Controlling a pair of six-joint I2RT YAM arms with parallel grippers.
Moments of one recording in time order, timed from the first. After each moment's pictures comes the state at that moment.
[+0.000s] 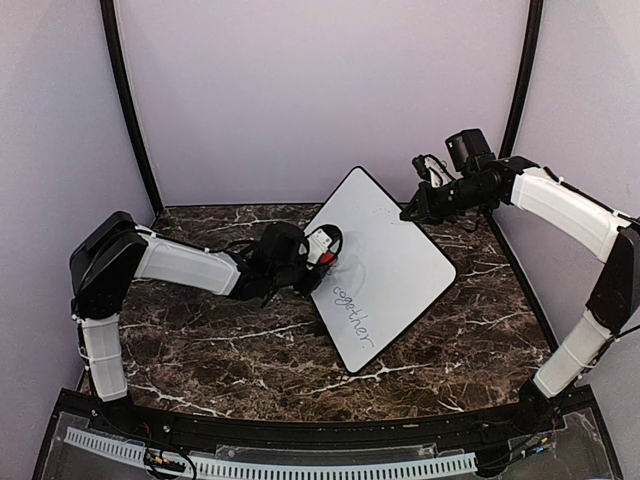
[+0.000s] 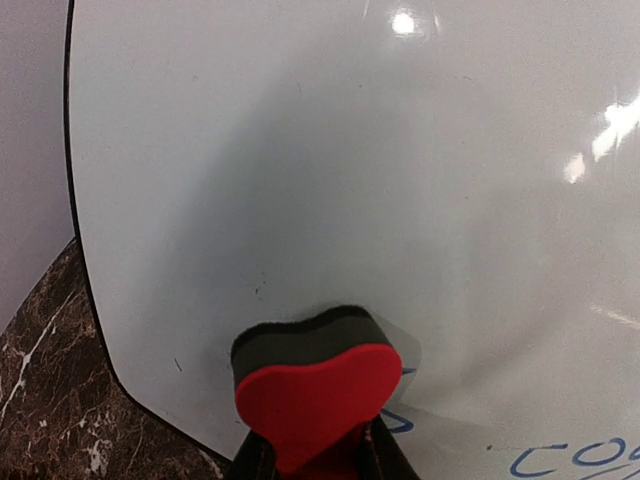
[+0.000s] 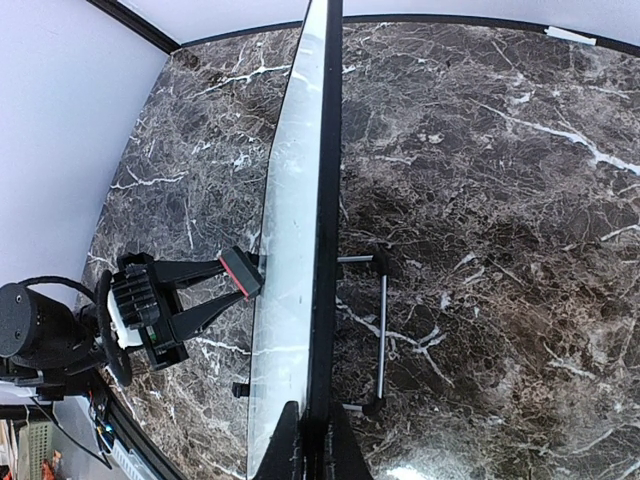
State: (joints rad) left arm -0.85 1.96 1.17 0.26 -0.15 0.21; right arm 0.43 1.58 1.48 -0.71 -0.41 0.31
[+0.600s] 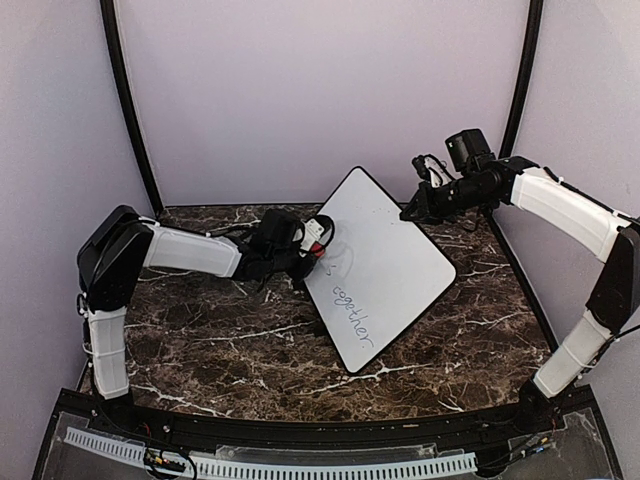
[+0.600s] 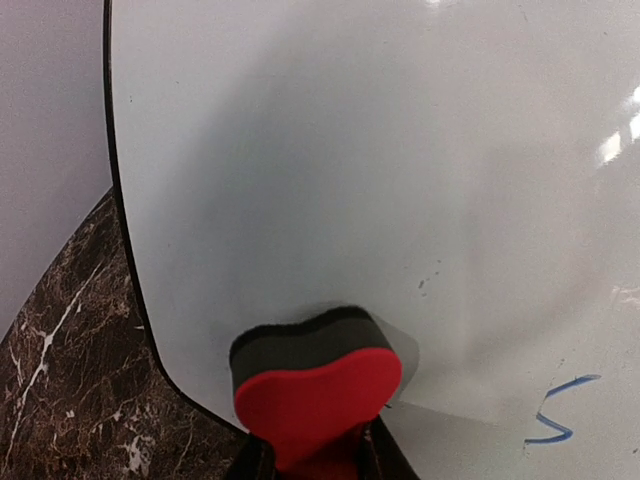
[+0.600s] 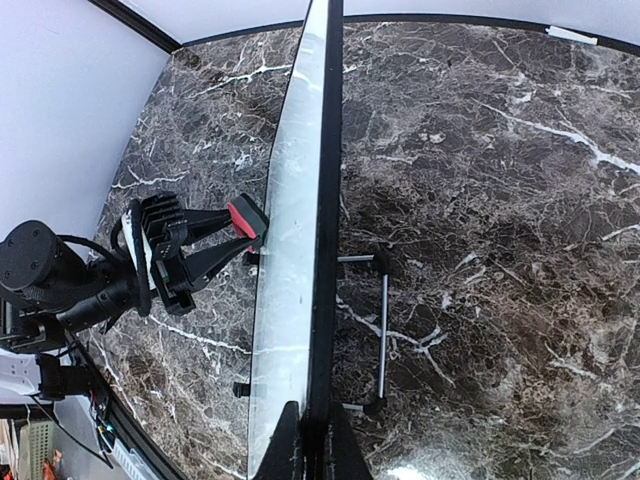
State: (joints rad) left arm -0.75 2.02 1.31 0.10 -0.14 0.23; right arm 0.43 1.58 1.48 -0.70 -0.42 0.32
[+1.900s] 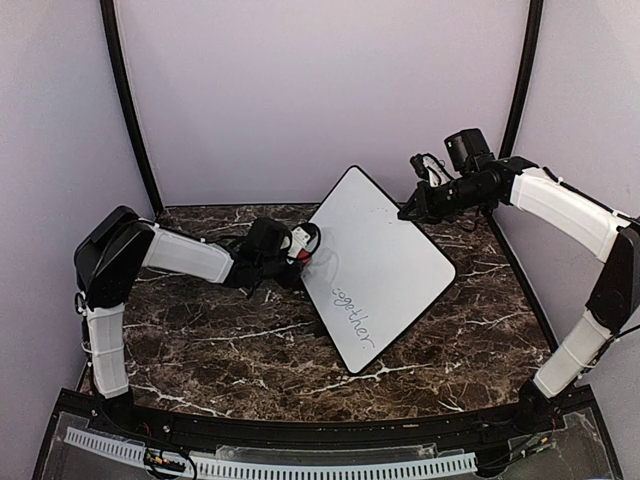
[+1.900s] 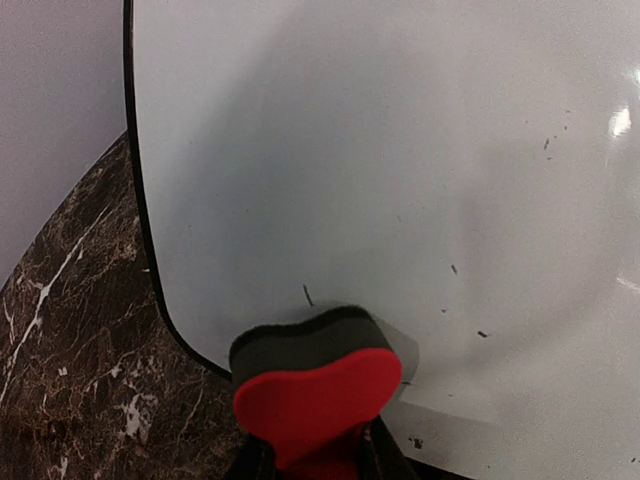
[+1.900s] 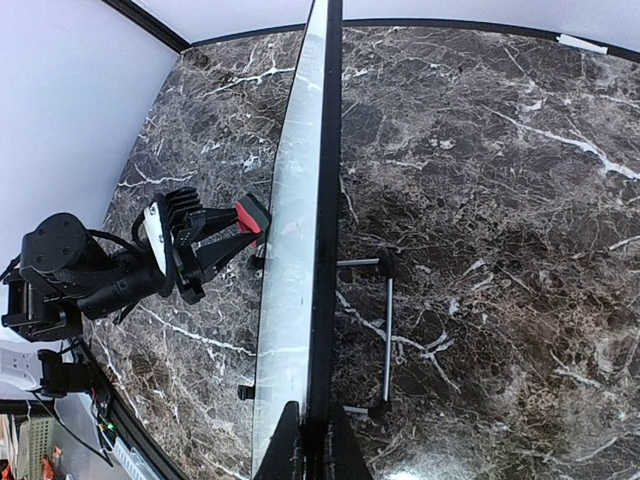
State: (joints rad) left arm -0.71 2.01 1.20 0.17 -0.15 0.24; right arm 0.44 1.58 1.48 -0.69 -0.43 0.31
